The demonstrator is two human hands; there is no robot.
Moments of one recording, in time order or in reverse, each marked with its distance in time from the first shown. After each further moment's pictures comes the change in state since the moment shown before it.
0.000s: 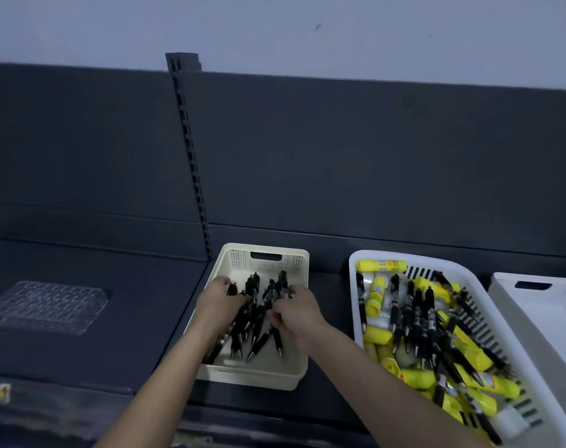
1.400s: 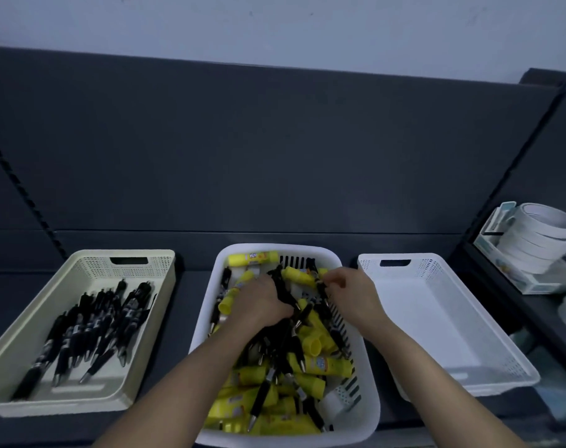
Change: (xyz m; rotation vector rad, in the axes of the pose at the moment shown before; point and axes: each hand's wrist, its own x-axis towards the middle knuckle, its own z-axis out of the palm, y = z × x) left_hand -0.070 0.167 0.242 0.502 -0.391 0.307; right_hand -0.007 0.020 -0.325 -0.653 0.398 -0.367
